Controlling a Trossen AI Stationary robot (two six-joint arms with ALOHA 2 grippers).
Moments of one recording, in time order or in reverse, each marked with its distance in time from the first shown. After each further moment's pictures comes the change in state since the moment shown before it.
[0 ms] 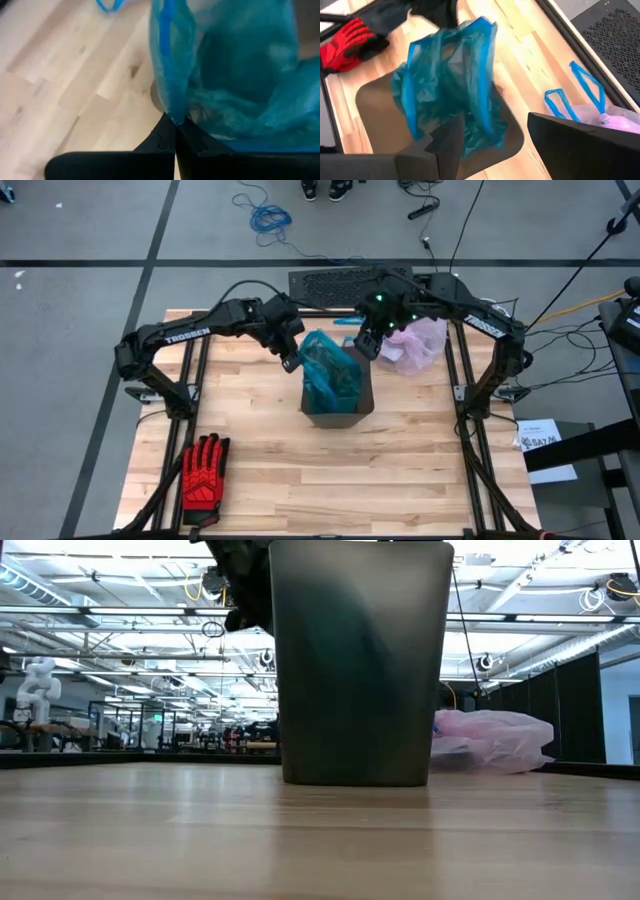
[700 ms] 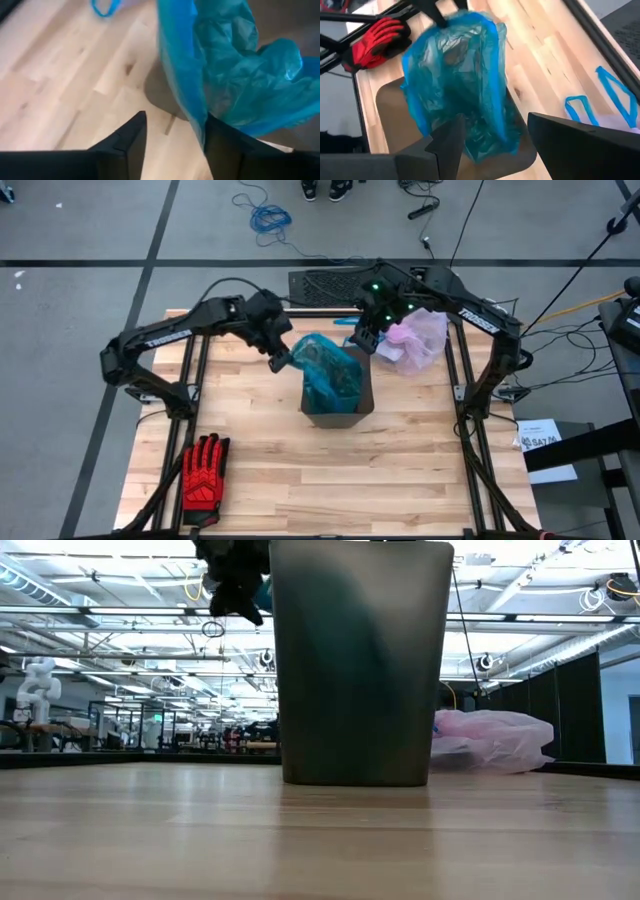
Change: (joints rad) left arm 0.022 -0.125 -0.042 -0.030 0.044 0.028; right arm -0.073 0.031 0.001 0.038 -0.168 -0.059
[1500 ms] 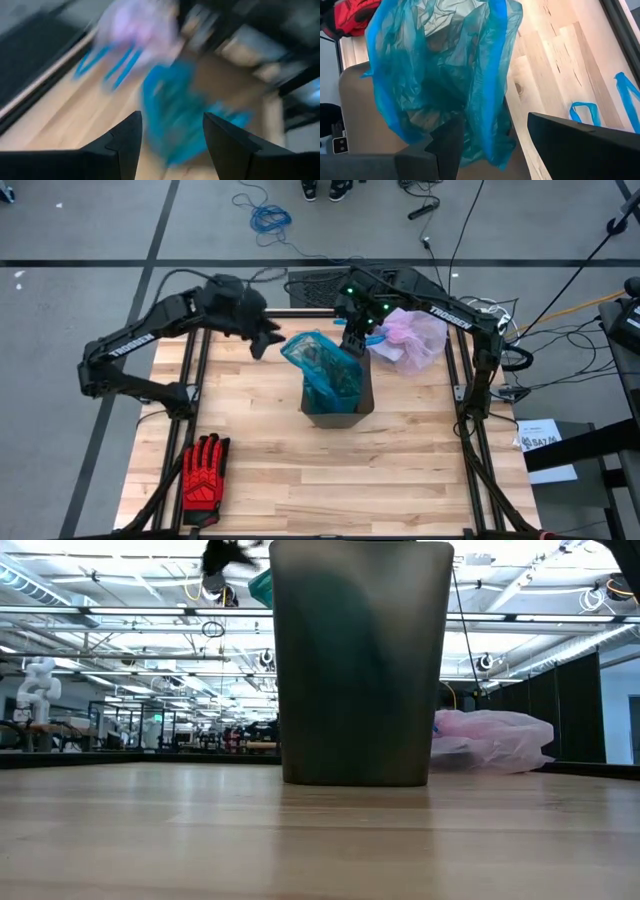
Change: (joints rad) left arm 0.039 -0.209 0.000 0.158 -0.019 -0.013; right arm -0.032 0.131 -0.001 0.004 -0.073 -0.177
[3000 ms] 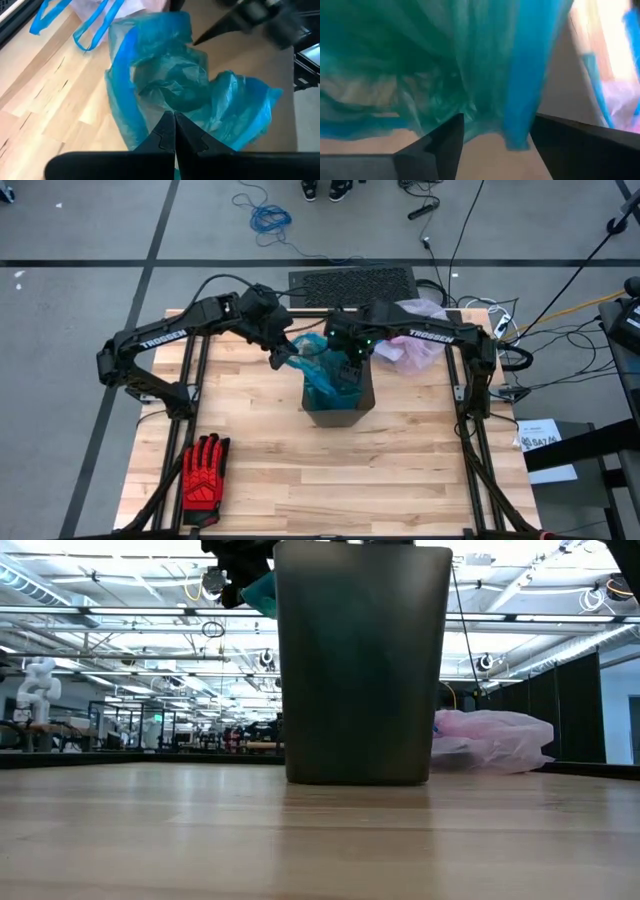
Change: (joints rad) left arm -0.040 0.181 0.000 -0.040 0.082 0.018; right arm 0.144 0.039 -0.191 -0.025 0.263 0.091
